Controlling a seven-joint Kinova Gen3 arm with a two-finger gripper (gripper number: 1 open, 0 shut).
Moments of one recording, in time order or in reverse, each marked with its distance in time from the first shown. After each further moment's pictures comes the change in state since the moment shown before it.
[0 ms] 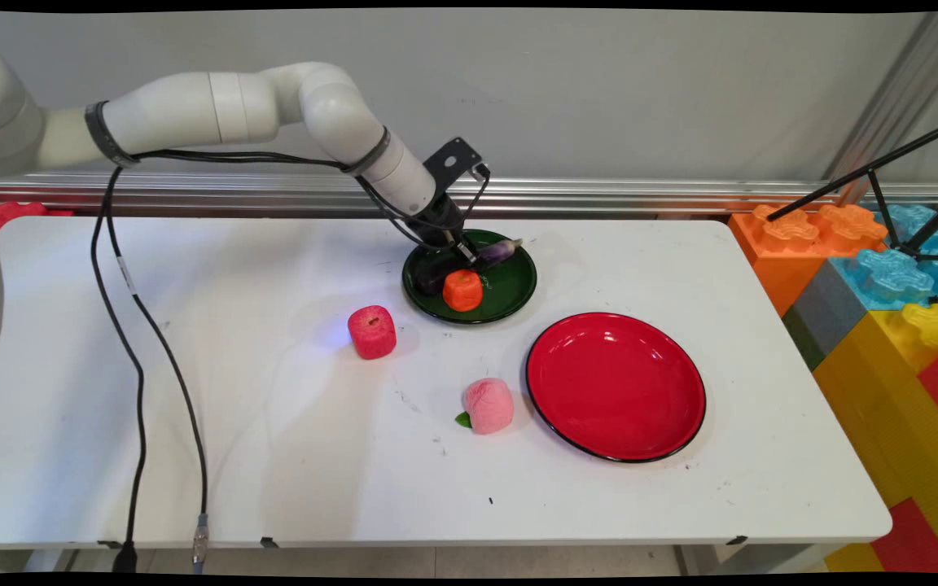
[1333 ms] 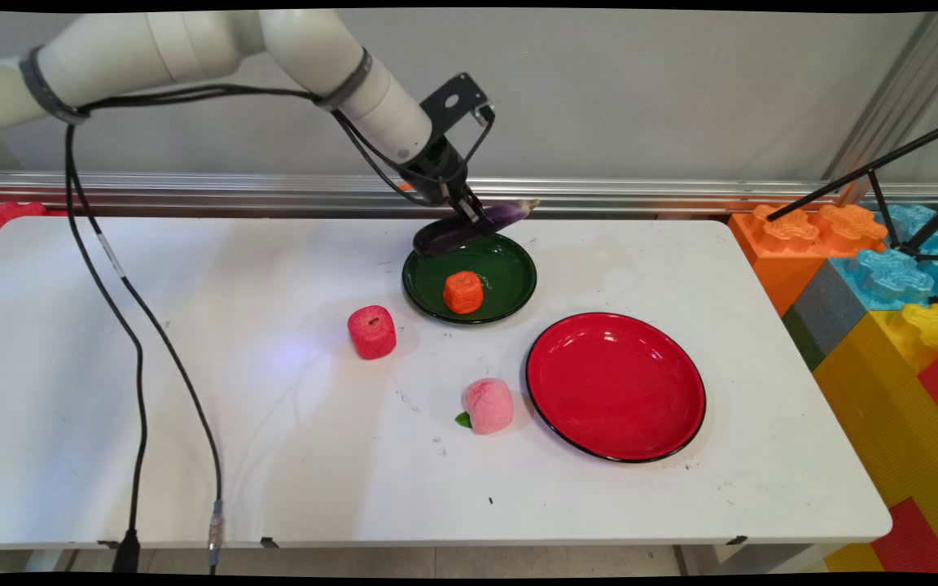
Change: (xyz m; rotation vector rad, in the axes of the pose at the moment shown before) arm 0.037 0.030 -0.102 -0.002 0.053 0.130
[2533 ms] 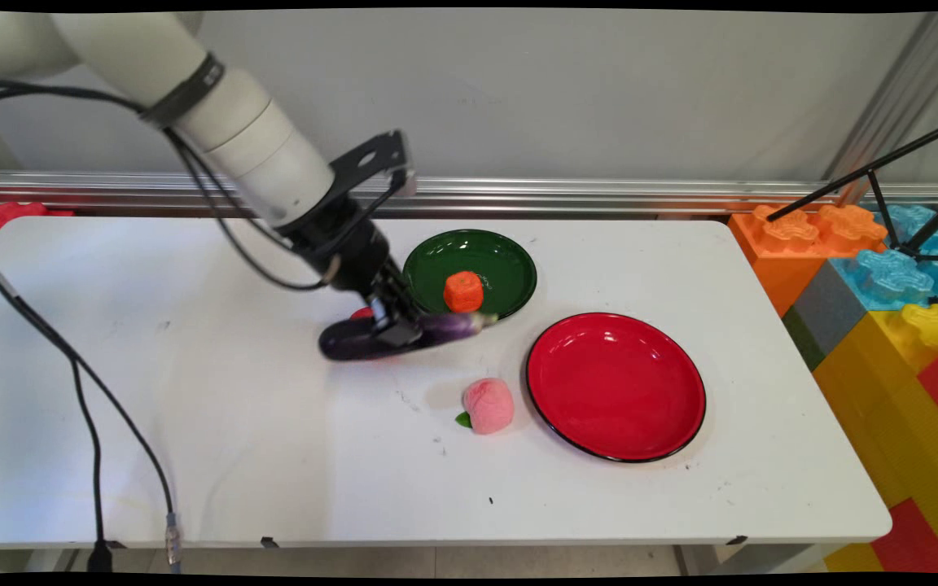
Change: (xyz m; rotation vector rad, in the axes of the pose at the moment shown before) arm -0.086 0.116 -0.111 -0.271 -0.132 0.099
